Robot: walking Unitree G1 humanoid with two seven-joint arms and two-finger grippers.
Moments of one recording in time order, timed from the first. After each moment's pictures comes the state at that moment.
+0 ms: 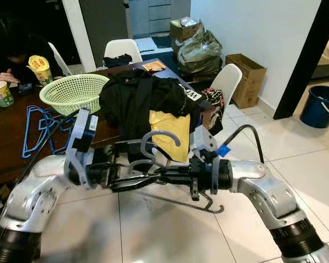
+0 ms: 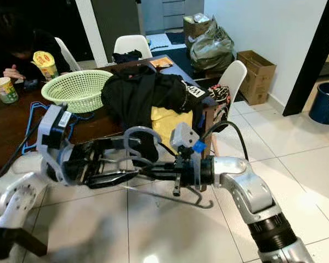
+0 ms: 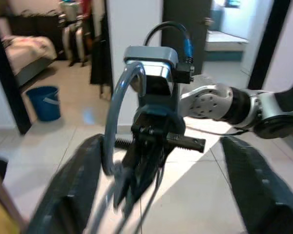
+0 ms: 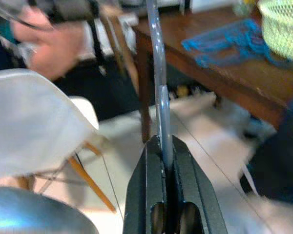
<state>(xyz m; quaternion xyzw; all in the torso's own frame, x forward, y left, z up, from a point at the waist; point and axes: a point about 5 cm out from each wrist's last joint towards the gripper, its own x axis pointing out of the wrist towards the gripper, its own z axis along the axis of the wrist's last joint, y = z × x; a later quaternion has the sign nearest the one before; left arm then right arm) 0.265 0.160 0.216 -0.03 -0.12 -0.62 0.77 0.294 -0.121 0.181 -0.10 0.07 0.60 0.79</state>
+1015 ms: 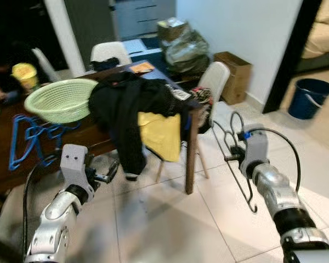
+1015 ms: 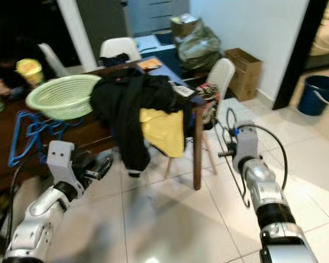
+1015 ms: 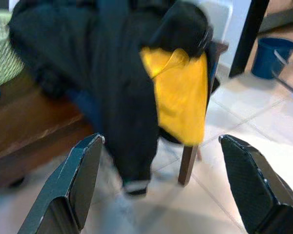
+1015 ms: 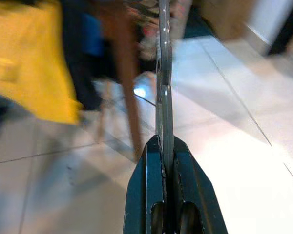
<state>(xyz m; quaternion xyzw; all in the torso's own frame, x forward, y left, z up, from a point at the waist) 0.287 0.198 0.119 -0.03 -0.03 -0.08 1.00 0.348 -0.243 0.107 -0.06 0.13 0.01 0.99</state>
